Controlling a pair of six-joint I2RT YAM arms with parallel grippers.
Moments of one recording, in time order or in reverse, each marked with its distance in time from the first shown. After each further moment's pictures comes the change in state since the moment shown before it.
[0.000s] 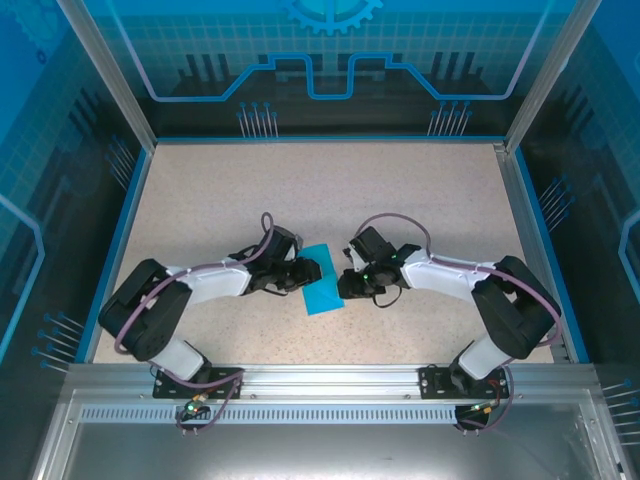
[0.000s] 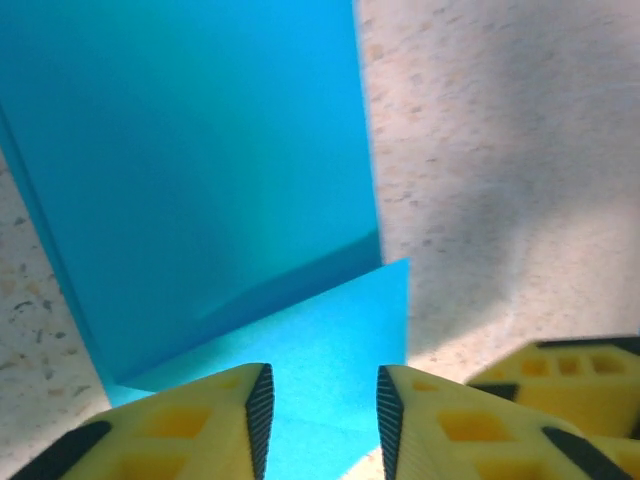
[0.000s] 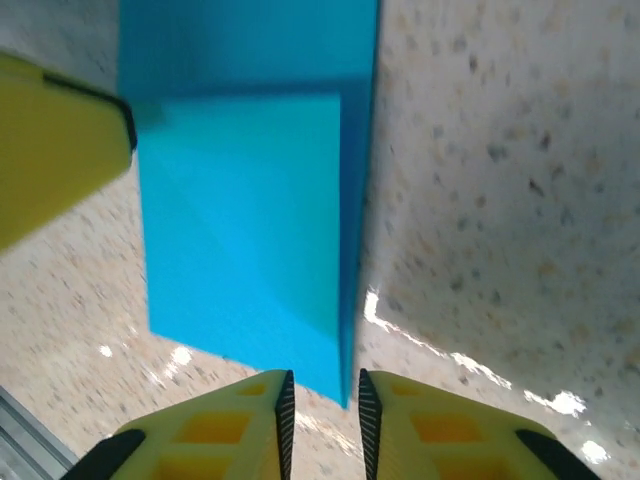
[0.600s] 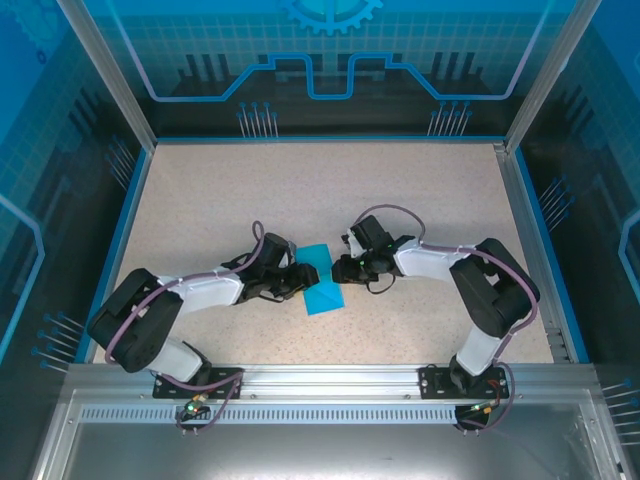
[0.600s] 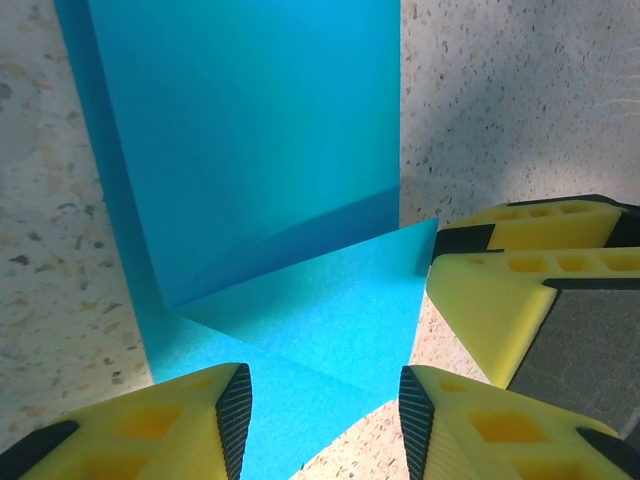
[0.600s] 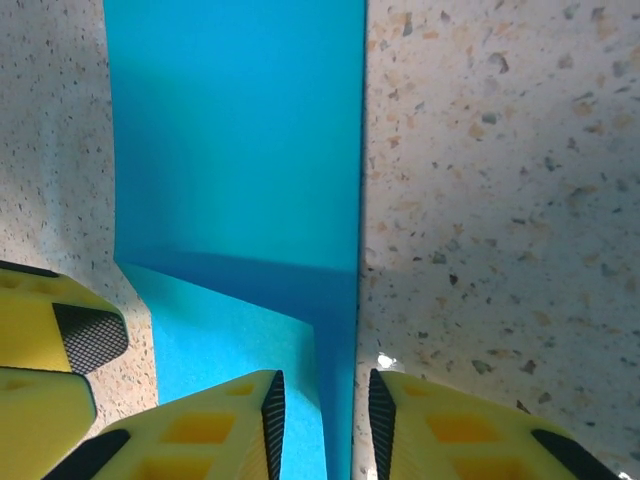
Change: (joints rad) left arm 0.002 -0.039 -0.092 0.062 0.036 -0.097; right arm -0.083 0.149 0.049 0.153 -0.077 0.001
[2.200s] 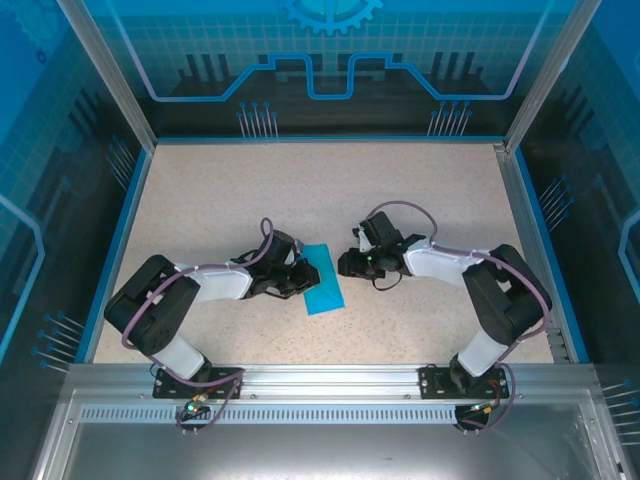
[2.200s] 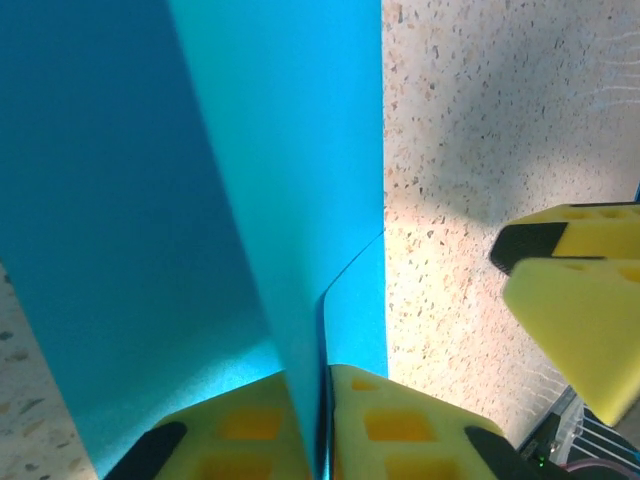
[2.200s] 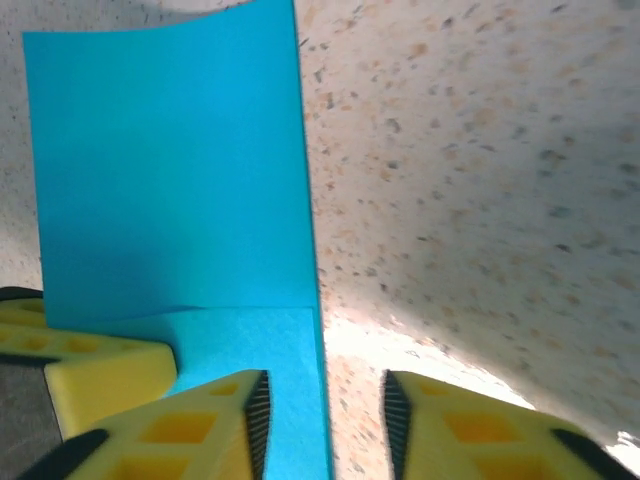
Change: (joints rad) left arm 0.001 0.107 0.045 0.068 0.038 0.014; right arm -0.043 -0.094 -0.037 -0.012 0.065 0.061
